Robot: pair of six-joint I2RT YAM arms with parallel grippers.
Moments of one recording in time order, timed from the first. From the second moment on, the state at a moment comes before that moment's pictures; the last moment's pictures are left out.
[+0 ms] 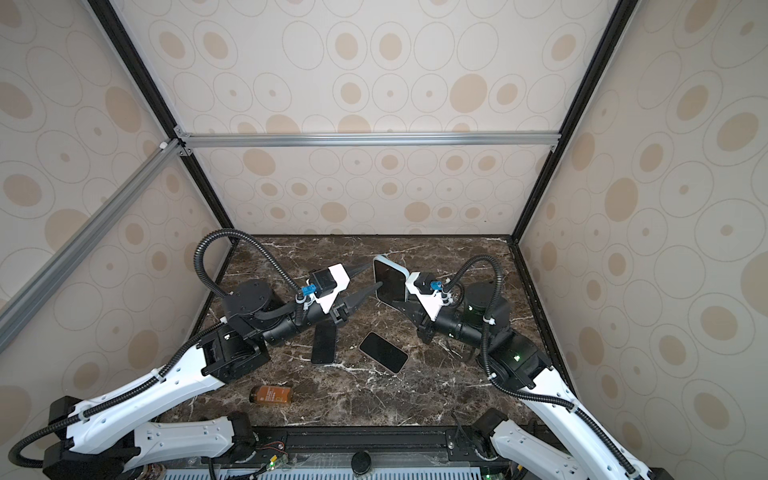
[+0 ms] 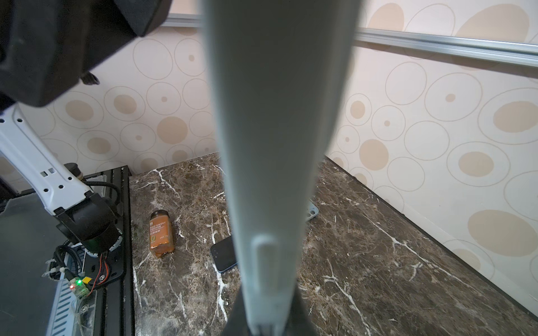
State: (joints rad) left arm -1.05 1.10 1.18 0.08 0.01 0.36; right arm 0.62 0.81 0.98 -0.36 -0.40 -0.15
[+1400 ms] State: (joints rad) left arm -1.07 1.15 1.23 0.09 -0.08 0.38; right arm 0.62 0.80 0.98 -0.37 -0.42 -0.15
